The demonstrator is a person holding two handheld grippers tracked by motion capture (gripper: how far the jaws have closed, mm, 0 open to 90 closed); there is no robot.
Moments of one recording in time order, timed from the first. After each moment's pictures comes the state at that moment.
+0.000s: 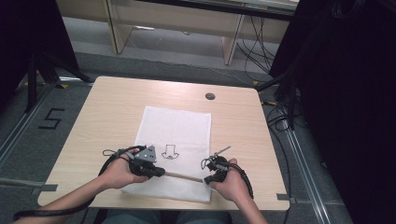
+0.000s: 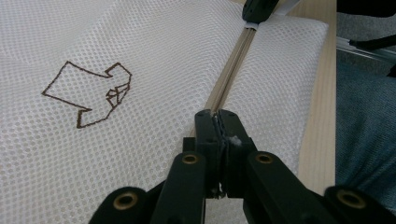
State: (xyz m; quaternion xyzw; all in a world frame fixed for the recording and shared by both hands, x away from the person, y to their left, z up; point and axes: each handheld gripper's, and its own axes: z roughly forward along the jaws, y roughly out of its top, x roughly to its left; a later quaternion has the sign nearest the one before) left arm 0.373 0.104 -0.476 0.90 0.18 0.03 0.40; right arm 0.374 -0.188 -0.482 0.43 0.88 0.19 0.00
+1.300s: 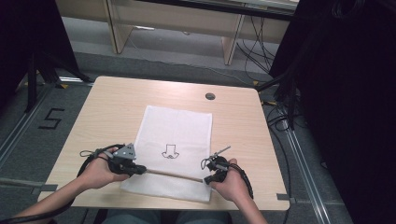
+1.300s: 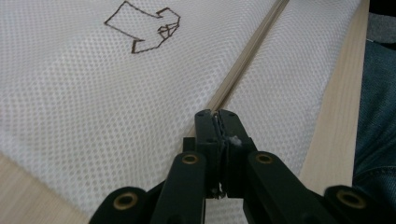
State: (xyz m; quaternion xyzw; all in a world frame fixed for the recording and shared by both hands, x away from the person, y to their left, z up) left arm 0.373 0.165 -0.480 0.89 0.23 0.04 0.39; right arm 0.374 -0.188 -0.482 0.43 0.88 0.19 0.01
